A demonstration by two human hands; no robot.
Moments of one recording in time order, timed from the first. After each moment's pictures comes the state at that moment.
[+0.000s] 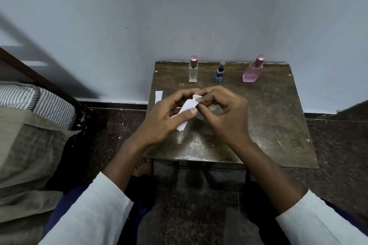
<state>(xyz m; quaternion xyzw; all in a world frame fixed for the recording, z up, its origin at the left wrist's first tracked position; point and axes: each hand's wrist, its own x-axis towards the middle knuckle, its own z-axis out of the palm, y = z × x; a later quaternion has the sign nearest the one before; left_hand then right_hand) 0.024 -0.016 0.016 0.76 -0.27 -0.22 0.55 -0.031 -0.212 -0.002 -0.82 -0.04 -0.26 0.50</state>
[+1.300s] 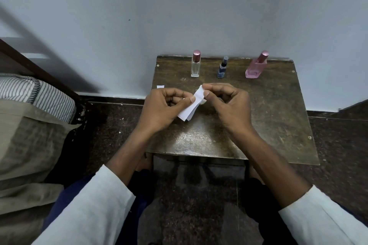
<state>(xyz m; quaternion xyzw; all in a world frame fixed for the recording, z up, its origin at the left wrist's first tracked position) 0.028 -0.020 0.007 0.80 -0.08 -0.16 0.57 -0.022 -0.215 -0.016 -0.70 0.15 -0.13 0.69</state>
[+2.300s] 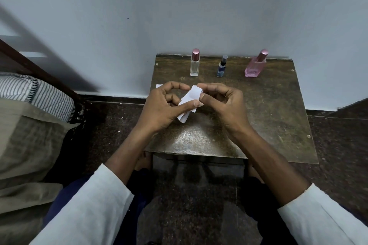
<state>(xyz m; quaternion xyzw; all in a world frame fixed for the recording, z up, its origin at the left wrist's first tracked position) 0.029 -0.022 0.004 0.78 -0.09 -0.18 0.60 -0.023 -0.214 -0.013 -0.67 0.09 -0.09 0.73</state>
